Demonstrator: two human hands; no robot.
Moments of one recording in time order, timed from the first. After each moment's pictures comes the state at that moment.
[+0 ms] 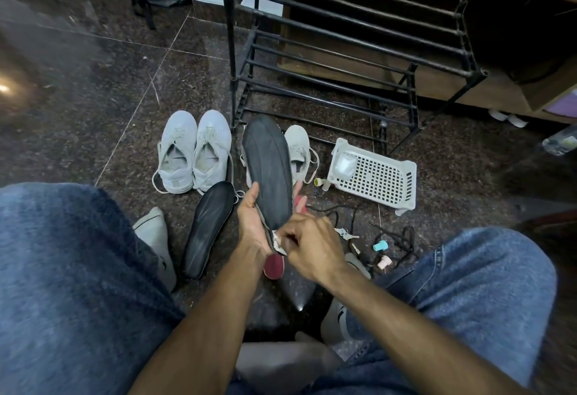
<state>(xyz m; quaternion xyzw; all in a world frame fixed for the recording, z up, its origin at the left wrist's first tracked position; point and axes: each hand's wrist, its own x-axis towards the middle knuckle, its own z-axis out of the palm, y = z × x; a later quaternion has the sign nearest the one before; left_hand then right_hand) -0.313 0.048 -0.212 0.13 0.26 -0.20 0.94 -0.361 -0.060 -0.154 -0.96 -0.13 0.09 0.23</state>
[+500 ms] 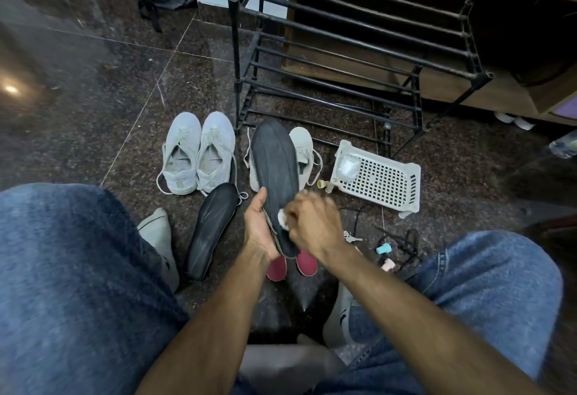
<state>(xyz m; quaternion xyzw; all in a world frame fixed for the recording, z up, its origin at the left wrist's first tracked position) -0.319 0.046 -0.214 0.18 0.28 -0.21 0.92 -0.327 -0.055 -0.155 -0.98 -0.13 0.10 0.12</state>
